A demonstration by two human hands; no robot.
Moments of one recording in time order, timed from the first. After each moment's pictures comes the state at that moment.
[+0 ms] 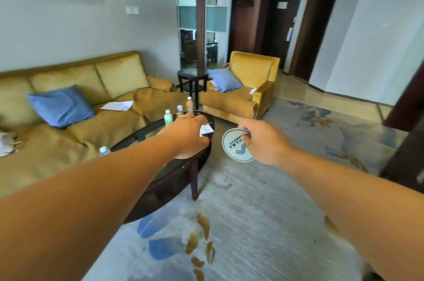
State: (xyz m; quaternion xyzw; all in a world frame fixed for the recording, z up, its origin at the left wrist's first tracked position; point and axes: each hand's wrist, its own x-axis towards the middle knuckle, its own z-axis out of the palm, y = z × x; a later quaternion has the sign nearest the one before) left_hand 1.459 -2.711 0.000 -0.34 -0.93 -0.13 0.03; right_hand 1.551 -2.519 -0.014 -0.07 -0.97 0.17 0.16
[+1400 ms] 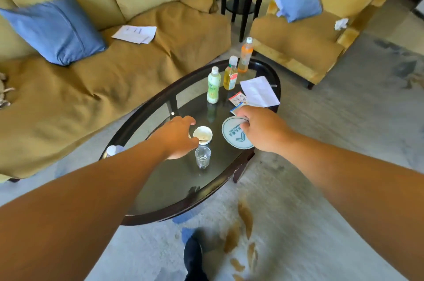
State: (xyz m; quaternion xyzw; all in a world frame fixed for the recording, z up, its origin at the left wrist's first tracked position) left_hand 0.916 -2.780 -0.232 -0.17 -0.95 -0.16 -0.19; right_hand 0.965 -2.553 -0.213 0.00 -0.98 0.19 -0.04
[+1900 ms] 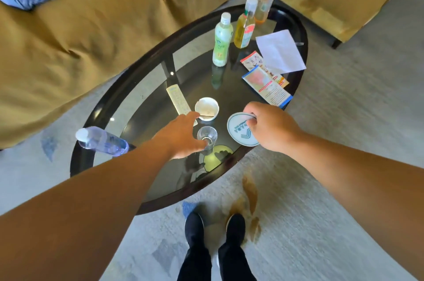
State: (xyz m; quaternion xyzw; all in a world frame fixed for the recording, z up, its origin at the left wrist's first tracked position) left_hand 0.862 -2.774 -0.387 -0.13 -0.92 -0.22 -0.31; right_hand 0.906 -2.544 -0.352 -0.03 -0.97 0.21 -0.13
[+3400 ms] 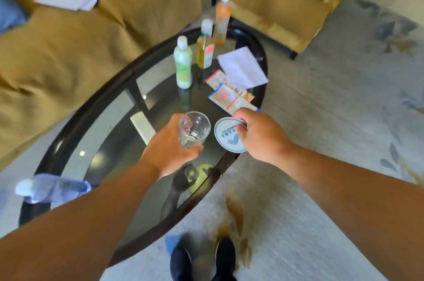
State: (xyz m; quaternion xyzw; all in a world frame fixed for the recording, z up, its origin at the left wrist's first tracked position) left_hand 0.843 -2.716 -0.398 -0.18 -0.88 -0.39 -0.19; right_hand 0.908 -2.496 -0.347 -0.09 -0.97 0.24 -0.04
